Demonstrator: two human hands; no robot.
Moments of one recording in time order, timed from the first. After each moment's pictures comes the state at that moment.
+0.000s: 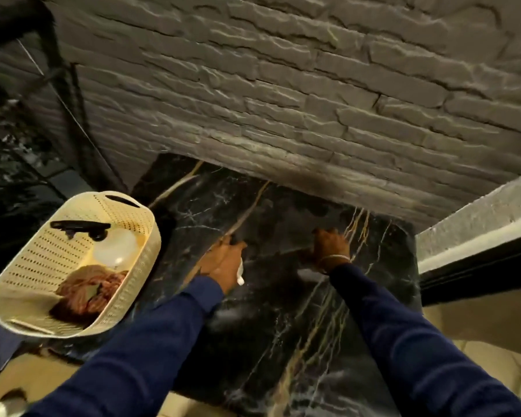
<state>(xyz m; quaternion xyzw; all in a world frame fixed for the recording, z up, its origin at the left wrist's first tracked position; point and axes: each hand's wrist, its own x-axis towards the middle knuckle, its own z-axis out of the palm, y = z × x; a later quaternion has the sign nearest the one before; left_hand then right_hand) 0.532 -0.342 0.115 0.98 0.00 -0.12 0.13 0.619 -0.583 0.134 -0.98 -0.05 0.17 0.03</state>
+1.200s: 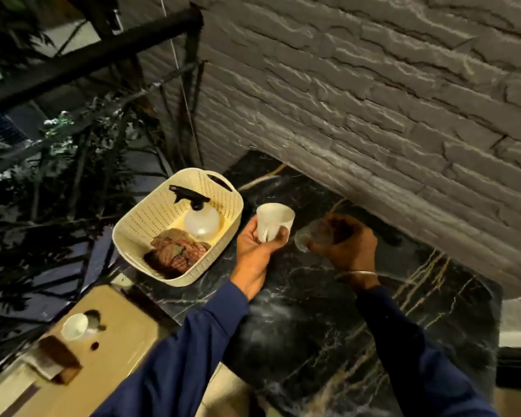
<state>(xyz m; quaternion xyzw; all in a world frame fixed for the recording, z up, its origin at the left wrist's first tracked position) 0.476 -0.302 0.180 0.45 0.27 0.15 0.84 0.575 -0.459 0.192 -0.87 -0.15 0.03 0.46</state>
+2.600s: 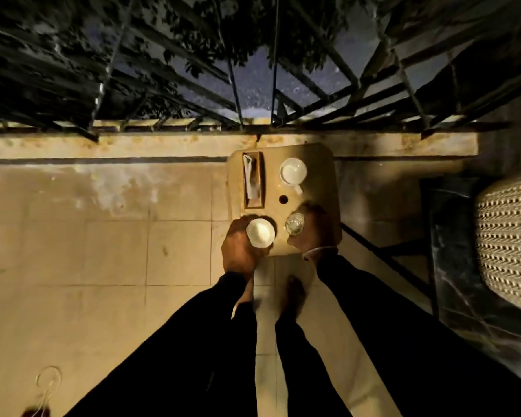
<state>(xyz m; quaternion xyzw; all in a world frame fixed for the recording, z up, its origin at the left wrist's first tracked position) 0.026 -0.113 -0.133 0.55 0.74 0.14 0.36 0.195 -0.086 -0.126 -0.74 -0.59 0.33 0.01</state>
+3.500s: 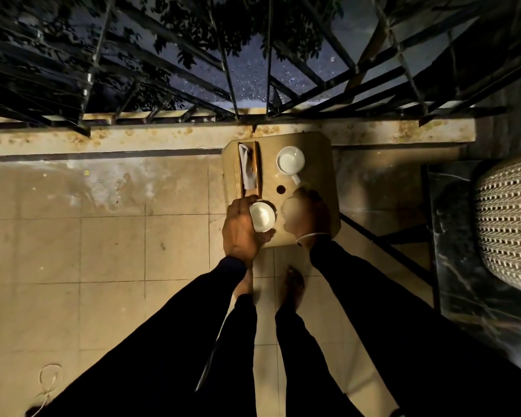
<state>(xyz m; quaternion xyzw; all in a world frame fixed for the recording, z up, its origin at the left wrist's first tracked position) 0.031 -0.099 -0.143 0.61 0.72 0.09 0.32 0.187 -0.084 -0.143 -0.76 -0.59 0.29 0.02</state>
